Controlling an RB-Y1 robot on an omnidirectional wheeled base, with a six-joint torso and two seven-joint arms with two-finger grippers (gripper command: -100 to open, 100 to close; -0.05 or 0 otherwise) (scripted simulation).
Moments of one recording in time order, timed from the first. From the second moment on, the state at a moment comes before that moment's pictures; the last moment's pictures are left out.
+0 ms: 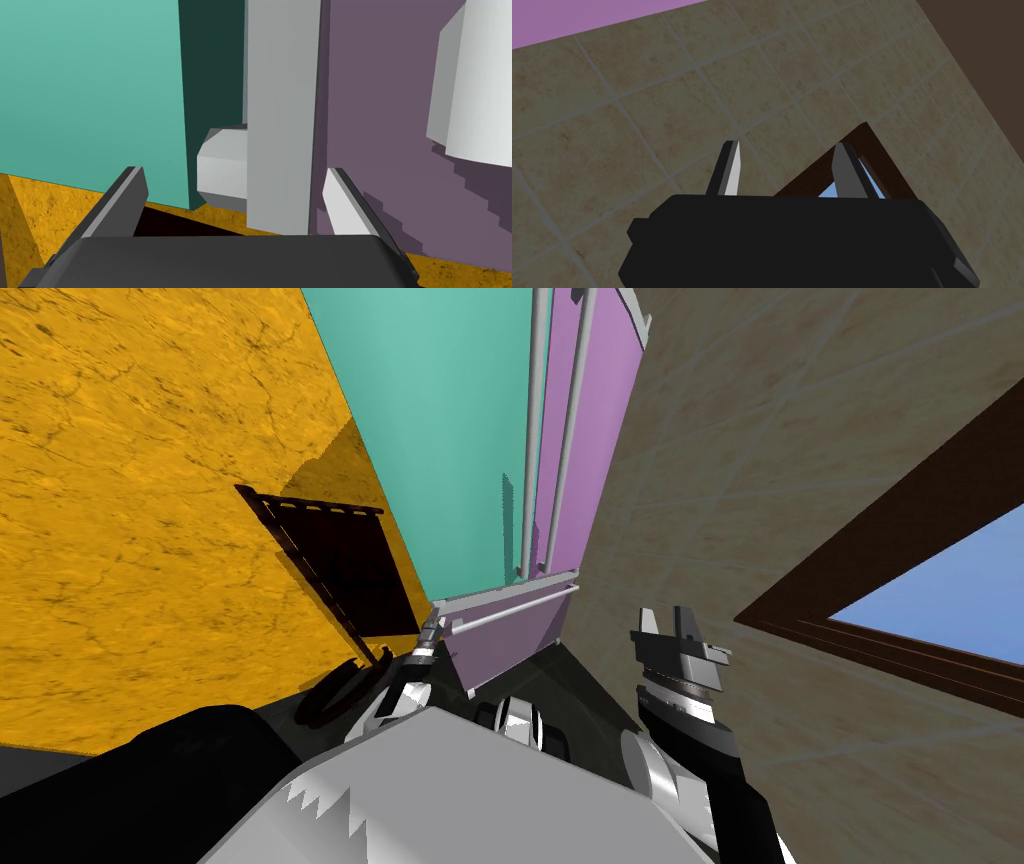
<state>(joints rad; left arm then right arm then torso) 0.46 0.17 0.19 -1.80 0.20 -0.53 -0.08 0.50 0.02 -0.01 -2.38 -0.02 -0.43 -0.15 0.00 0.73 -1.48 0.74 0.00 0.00</state>
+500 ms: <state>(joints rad) 0.46 0.13 0.23 -1.70 0.22 -0.55 -0.06 0.50 0.02 -0.01 -2.38 -0.02 -0.43 -0.15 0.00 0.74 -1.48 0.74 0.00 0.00</state>
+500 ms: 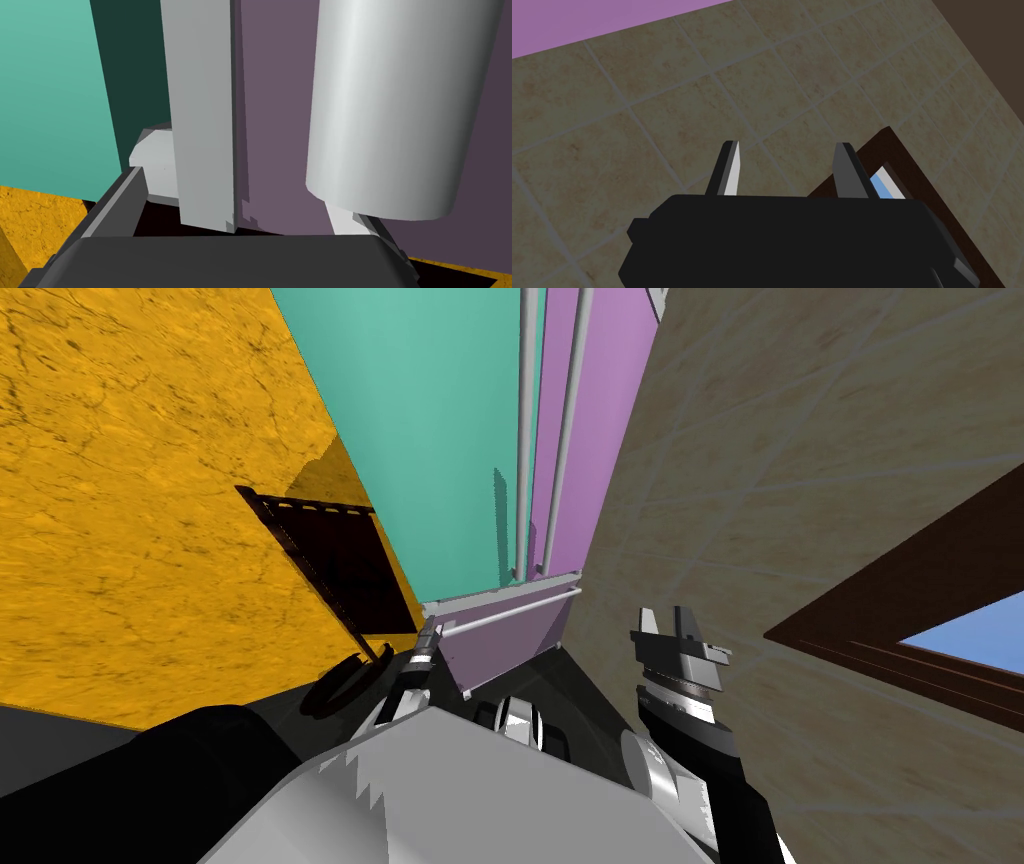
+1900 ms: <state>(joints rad) 0.44 -0.03 0.26 -1.59 0.25 -0.57 -0.04 0.50 0.02 -0.01 -2.38 -0.02 -0.43 -0.15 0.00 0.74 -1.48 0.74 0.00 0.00</state>
